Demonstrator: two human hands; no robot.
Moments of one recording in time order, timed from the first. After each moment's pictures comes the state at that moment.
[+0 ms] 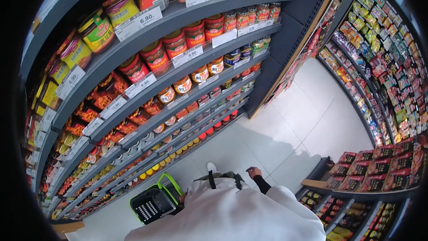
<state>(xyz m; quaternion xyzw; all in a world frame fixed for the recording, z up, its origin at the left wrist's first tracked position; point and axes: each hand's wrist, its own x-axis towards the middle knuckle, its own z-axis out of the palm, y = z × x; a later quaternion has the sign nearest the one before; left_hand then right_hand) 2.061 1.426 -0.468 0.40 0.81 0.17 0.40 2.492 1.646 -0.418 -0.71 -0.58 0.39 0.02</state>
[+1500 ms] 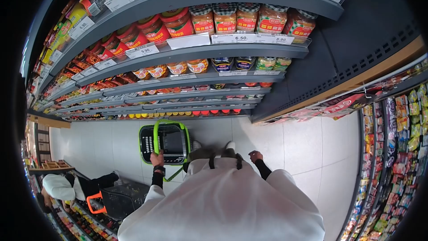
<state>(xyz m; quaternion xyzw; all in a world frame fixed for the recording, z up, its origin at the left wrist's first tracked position) 2.292 1.658 -0.277 0.03 0.95 0.29 0.09 2.688 1.976 -0.443 -0.57 -0.64 0.50 -0.10</state>
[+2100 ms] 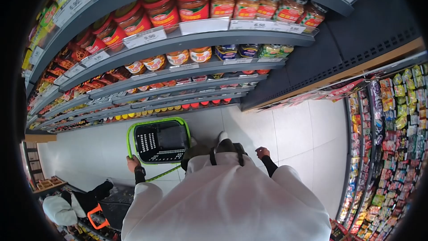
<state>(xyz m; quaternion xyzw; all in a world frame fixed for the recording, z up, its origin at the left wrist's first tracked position) 2.175 1.537 -0.320 -0.08 0.99 0.08 0.04 2.730 1.940 -0.410 -0.64 -0.61 0.45 -0.12</state>
